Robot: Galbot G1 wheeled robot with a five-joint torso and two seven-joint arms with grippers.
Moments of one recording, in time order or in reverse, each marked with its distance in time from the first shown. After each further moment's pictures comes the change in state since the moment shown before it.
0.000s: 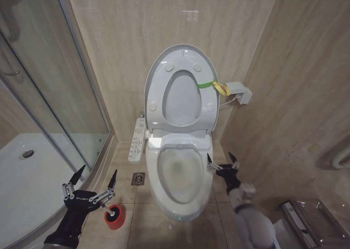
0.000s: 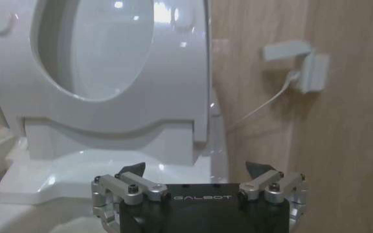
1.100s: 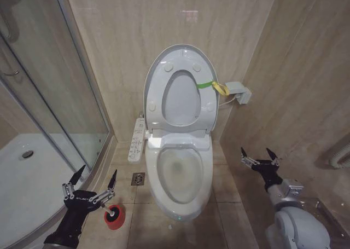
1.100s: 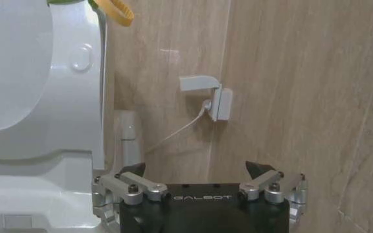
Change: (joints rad) left arm 0.000 0.000 0.000 0.000 0.000 0.000 0.000; right arm -0.094 -0.077 0.294 0.192 0.102 -0.099 -0.014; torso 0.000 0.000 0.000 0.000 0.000
